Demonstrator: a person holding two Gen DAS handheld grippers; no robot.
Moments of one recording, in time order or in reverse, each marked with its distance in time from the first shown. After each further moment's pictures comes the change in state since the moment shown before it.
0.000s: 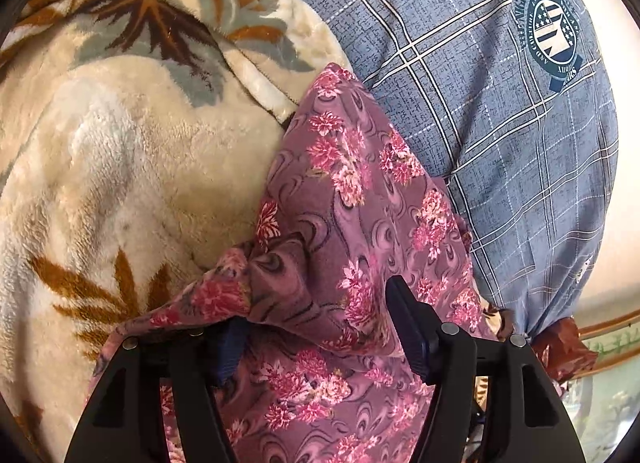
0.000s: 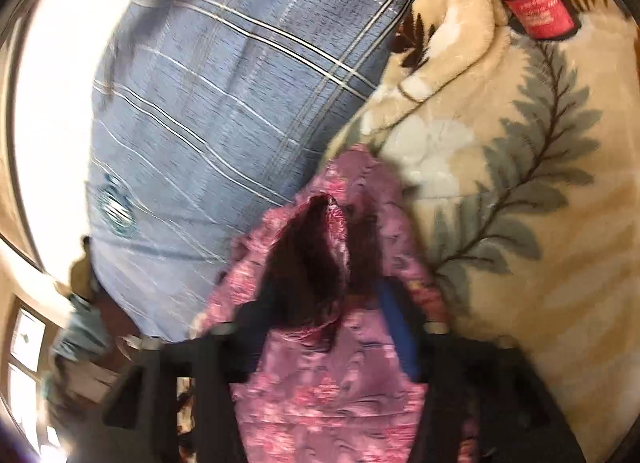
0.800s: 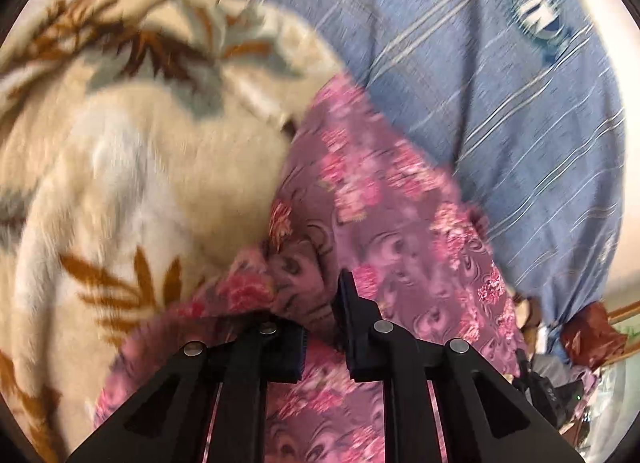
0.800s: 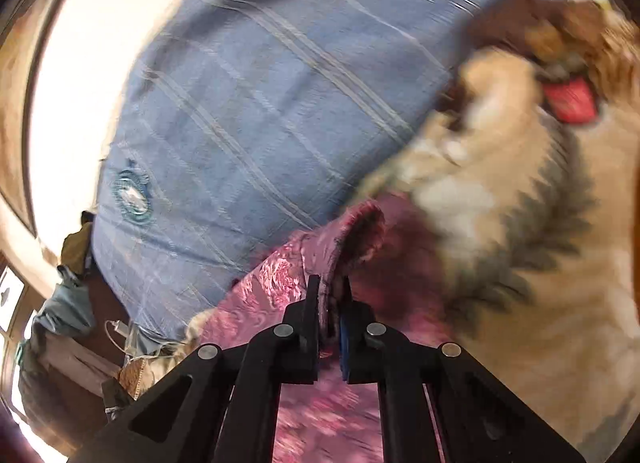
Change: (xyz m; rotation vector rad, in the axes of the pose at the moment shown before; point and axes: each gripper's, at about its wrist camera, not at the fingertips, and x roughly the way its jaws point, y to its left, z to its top) left arm -0.004 -0.017 -0.019 0.086 0.006 0.129; right arm -0.020 0.029 0.006 -0.160 -0.044 -0.095
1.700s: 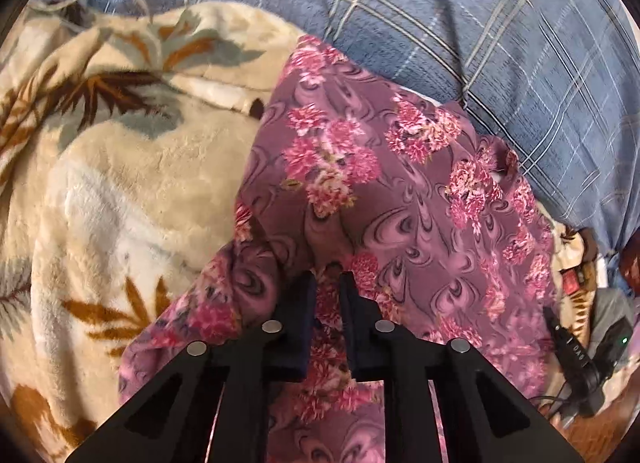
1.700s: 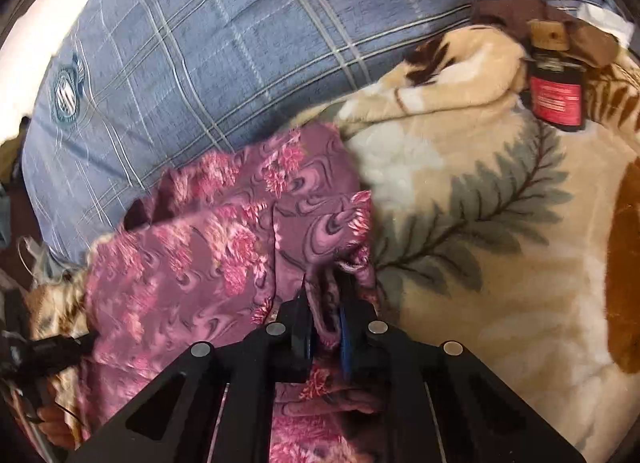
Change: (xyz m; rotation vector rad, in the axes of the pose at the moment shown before) left arm 0.006 -0.052 -0.001 0.225 0.086 0.152; right arm 0.032 -0.005 -0.018 -0.242 0.128 -0.268
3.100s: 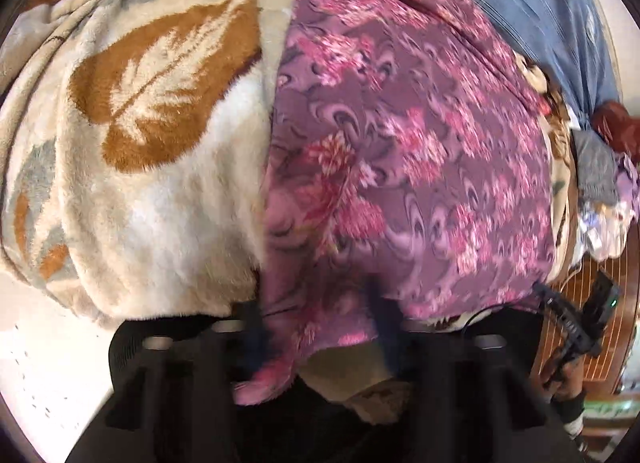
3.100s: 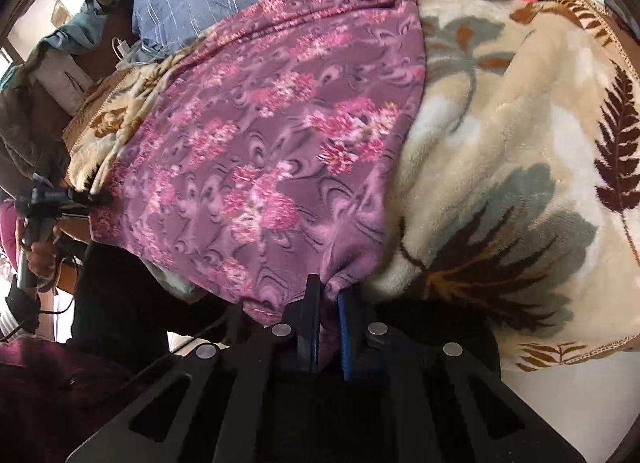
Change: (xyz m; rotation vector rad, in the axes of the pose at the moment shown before) left arm -0.132 0.141 -0.214 0.154 0.270 -0.061; right arm -0.184 -0.035 -0.246 -0.333 0.316 0.146
